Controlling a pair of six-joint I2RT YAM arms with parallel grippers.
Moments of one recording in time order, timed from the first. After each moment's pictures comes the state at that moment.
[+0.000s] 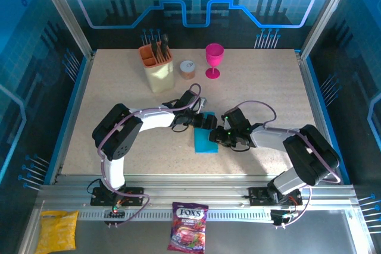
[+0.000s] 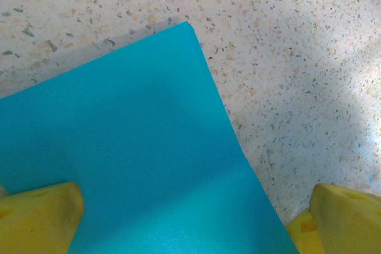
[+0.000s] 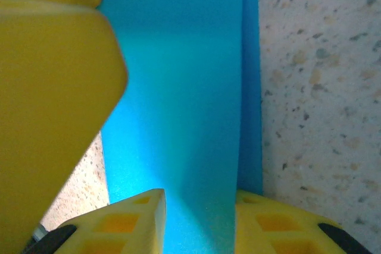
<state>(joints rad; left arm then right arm) -0.65 1.91 1.12 -0.15 0.30 -0.52 0.54 1.52 0.59 -0.06 -0.38 0.83</state>
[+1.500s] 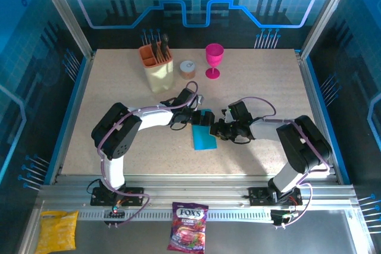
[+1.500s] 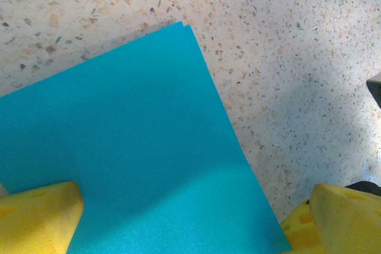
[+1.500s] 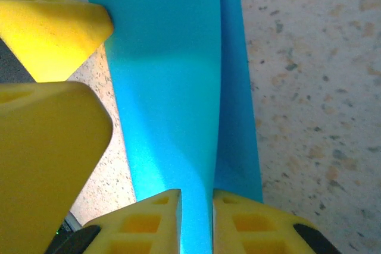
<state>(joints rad) -0.63 1.91 1.12 -0.14 0.27 -0.54 0.44 1.63 0.66 0.02 -0.55 0.81</state>
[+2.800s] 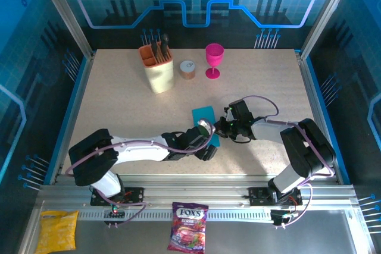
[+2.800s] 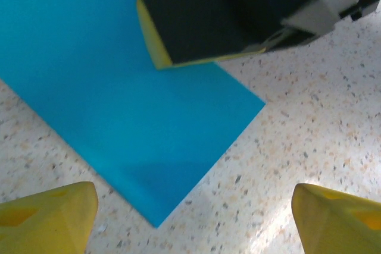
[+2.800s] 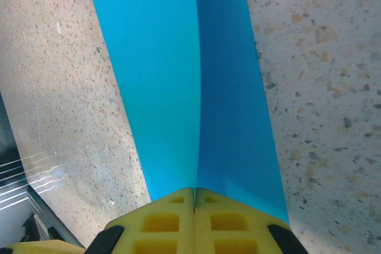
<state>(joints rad) -1.05 1.61 0.85 -0.12 -0.20 -0.38 0.45 1.58 0.66 -0.02 -0.47 0.85</state>
